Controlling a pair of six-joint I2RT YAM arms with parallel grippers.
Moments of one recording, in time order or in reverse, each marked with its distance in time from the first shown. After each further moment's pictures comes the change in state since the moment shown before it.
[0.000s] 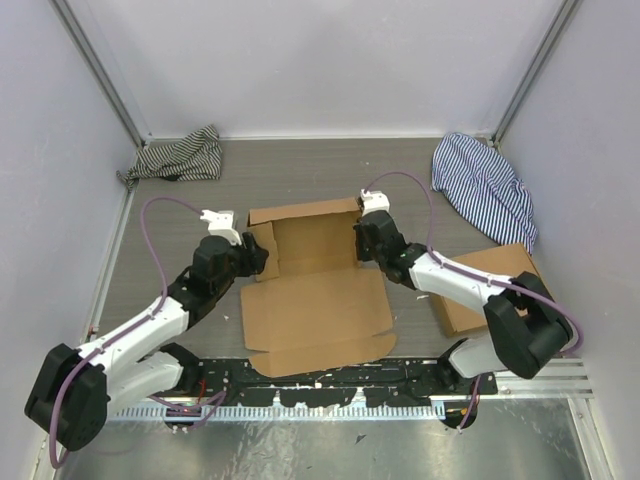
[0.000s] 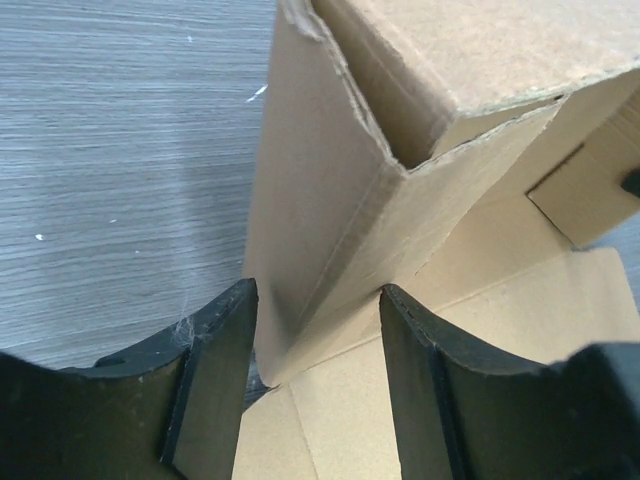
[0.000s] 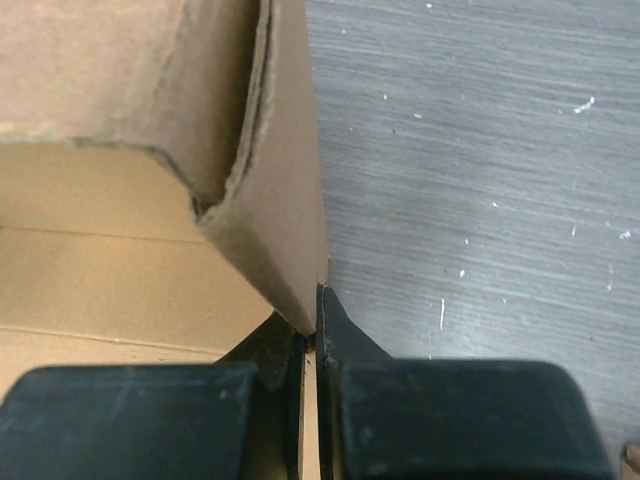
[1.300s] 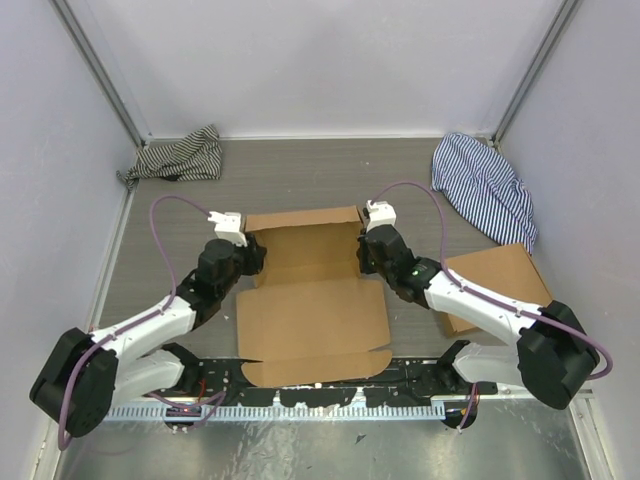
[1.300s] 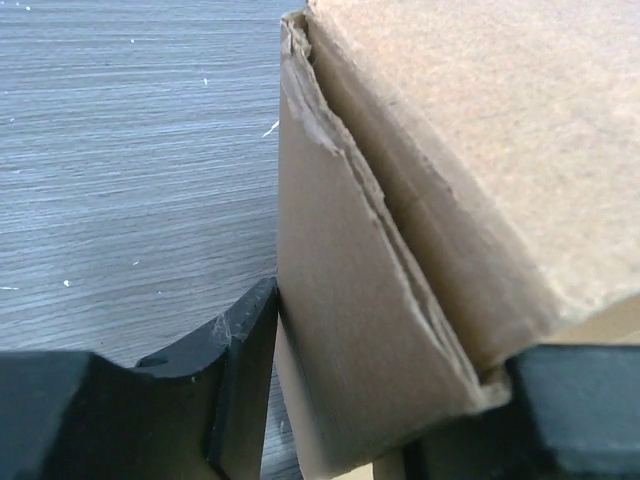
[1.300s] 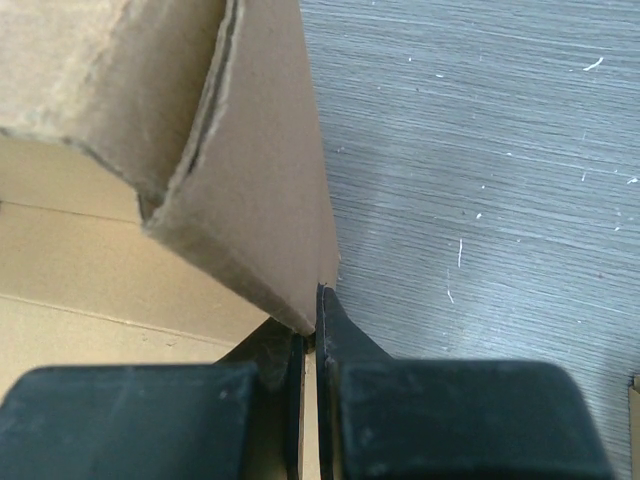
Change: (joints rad) left arm -0.030 0.080 -0.048 0.194 -0.078 0.111; right arm 0.090 -0.221 -0.097 -0.086 0.041 0.073
